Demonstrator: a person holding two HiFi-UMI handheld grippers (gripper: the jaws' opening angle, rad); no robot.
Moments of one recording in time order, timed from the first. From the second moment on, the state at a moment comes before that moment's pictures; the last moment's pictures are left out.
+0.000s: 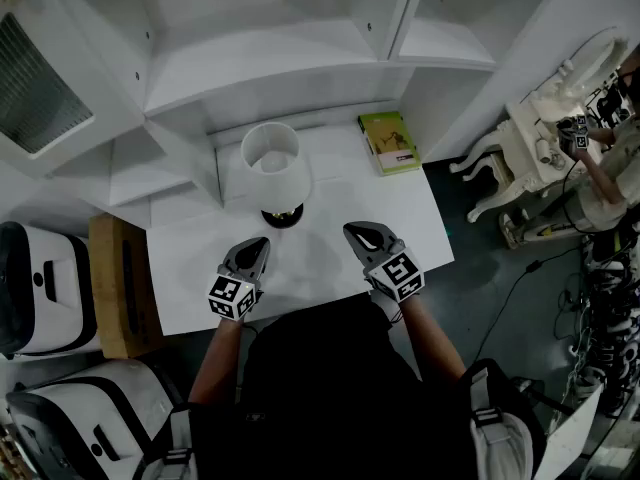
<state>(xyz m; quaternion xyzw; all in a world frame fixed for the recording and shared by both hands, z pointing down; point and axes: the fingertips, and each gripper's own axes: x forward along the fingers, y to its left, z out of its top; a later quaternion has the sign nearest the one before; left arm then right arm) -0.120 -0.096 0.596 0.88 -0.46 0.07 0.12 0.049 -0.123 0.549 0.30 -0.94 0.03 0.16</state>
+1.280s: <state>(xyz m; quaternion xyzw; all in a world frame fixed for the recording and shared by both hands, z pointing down) -0.116 -0.111 0.610 0.89 -0.44 0.09 0.13 0.055 -0.112 0.564 0.31 -0.93 0.04 0.18</state>
